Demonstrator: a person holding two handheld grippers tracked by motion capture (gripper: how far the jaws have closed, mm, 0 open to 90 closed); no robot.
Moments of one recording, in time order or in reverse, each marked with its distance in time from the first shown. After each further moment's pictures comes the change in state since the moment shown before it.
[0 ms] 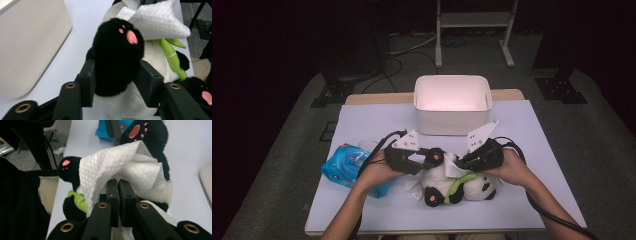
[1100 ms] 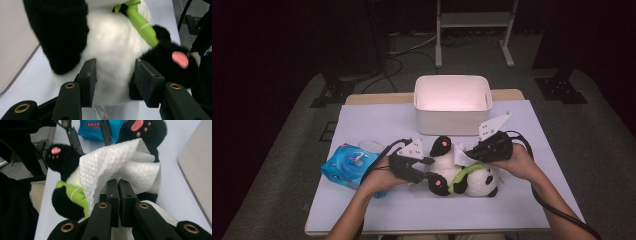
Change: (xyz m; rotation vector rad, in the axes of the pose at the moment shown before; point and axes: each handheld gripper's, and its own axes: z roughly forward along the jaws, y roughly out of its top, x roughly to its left) left arm -0.012 -0.011 0.019 0.016 -0.070 -0.003; right arm -0.025 -0.024 -0.017 -0.049 -0.043 0.098
